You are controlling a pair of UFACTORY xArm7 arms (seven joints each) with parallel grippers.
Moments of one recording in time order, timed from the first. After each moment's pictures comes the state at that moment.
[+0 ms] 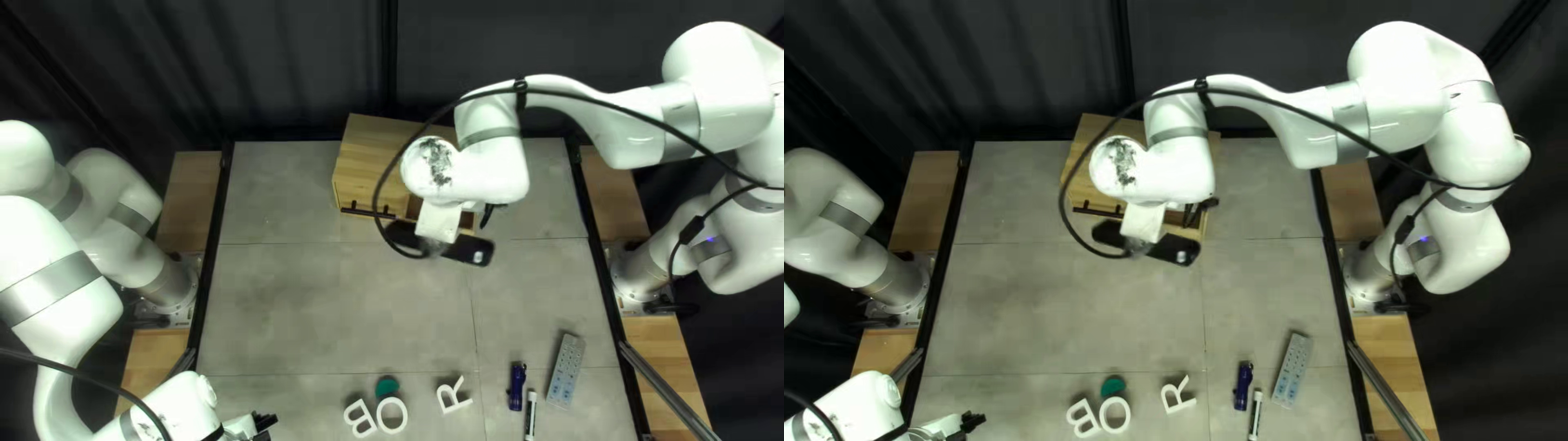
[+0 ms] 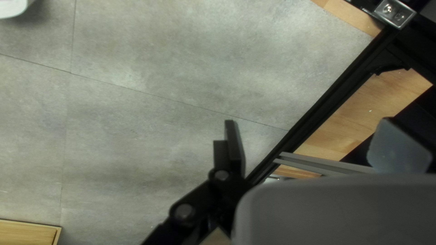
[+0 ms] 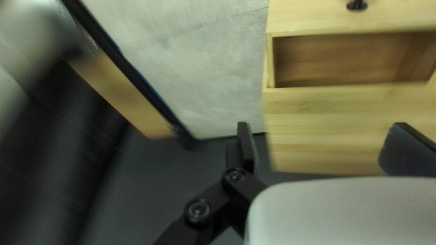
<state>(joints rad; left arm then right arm) -0.37 0.04 -0.57 0.99 -0.04 1.26 0.23 0.19 0.15 -0.13 1.49 -0.26 1.69 -0.76</state>
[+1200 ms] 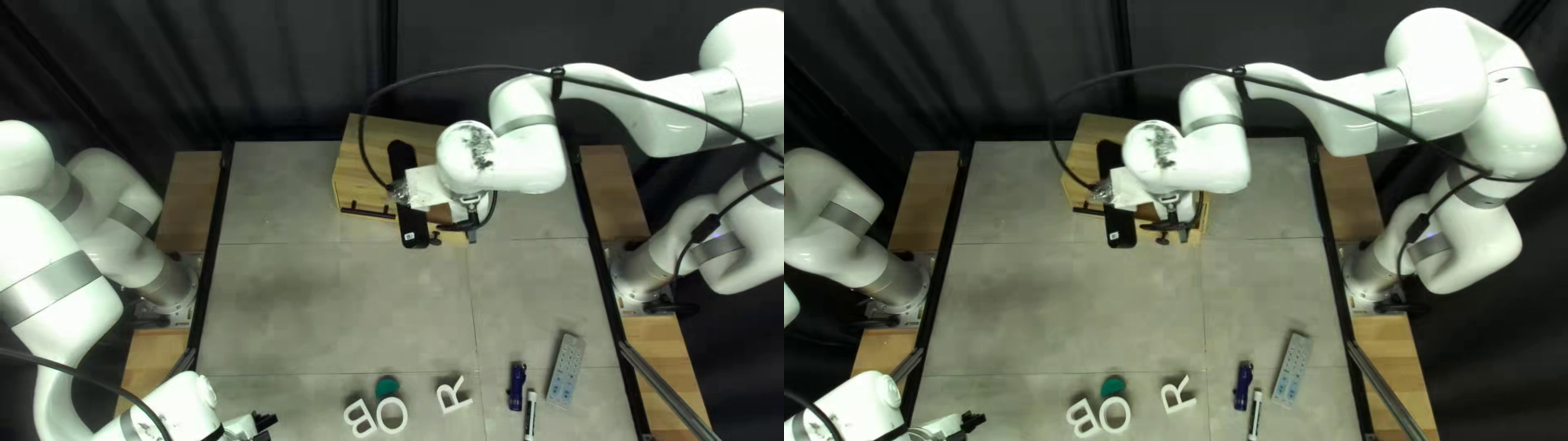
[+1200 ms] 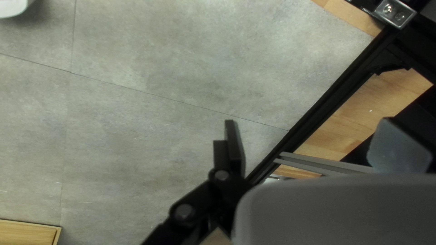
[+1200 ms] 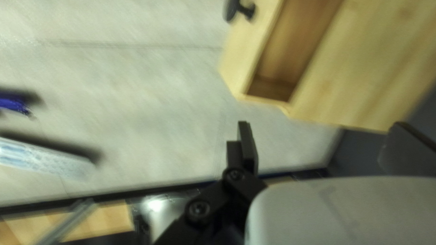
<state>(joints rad) -0.37 0.04 -0.57 0.99 -0.04 1.26 0.23 0.16 -0.07 -0.20 1.11 -0.12 1.15 0.08</state>
